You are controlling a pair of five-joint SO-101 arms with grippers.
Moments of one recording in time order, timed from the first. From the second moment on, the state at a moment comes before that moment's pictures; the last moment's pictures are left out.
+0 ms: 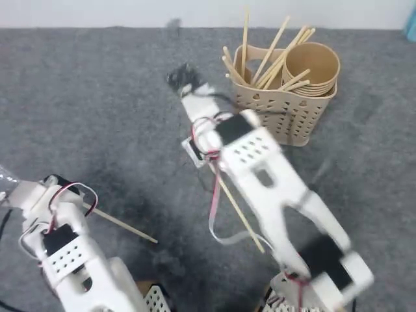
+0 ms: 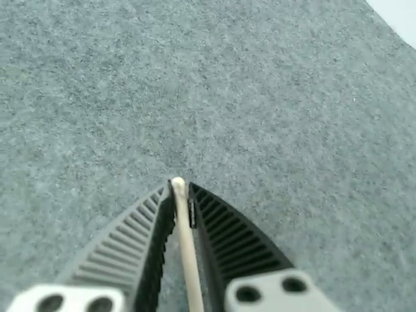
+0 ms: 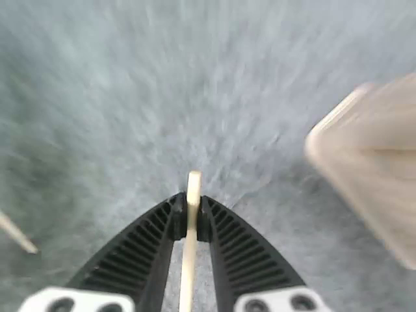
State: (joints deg) left arm -43.7 -59.9 82.3 29.8 25.4; right arm -38.2 -8.2 3.3 72.2 3.4
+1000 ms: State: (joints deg) left arm -42.7 -59.9 82.3 29.8 25.4; right arm -14.6 -26.6 -6.0 22.2 -4.0
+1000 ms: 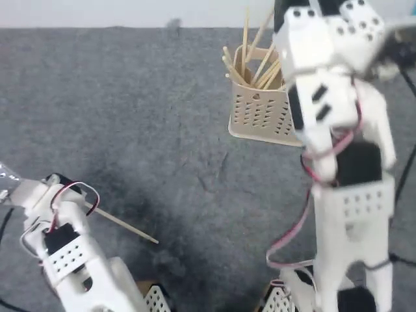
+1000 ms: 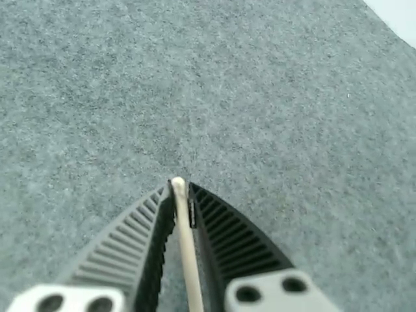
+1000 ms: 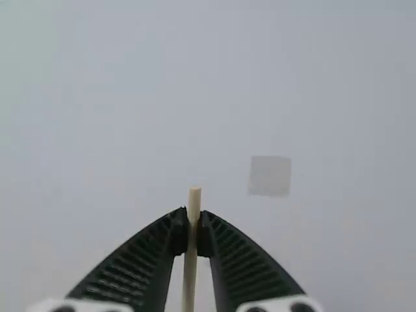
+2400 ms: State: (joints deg) left arm -42.7 -59.9 82.3 29.8 25.4; right arm -11.8 -23.6 -7.3 44.1 -4.3
